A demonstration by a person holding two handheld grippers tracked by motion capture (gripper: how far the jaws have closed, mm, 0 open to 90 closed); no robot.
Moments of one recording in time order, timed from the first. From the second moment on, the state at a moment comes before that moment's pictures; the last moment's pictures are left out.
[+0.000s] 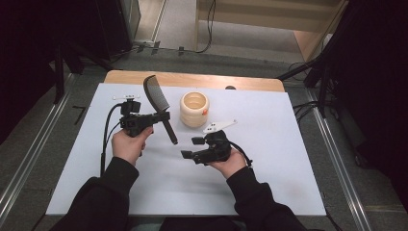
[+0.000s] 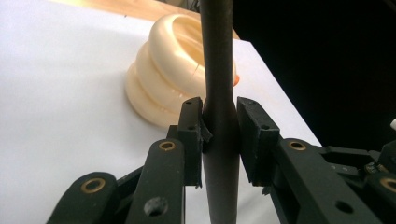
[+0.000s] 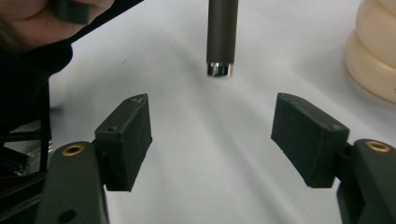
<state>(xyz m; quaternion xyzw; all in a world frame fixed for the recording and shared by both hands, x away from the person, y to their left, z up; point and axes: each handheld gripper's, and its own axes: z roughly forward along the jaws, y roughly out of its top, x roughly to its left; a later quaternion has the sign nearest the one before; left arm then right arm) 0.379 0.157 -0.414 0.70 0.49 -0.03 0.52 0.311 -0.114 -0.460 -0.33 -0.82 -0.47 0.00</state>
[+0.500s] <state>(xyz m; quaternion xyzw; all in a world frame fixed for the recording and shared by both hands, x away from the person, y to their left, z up) 0.400 0.143 -0.392 0.72 0.46 -0.01 0.52 0.295 -0.161 -0.468 -0.34 -0.84 -0.43 -0.01</state>
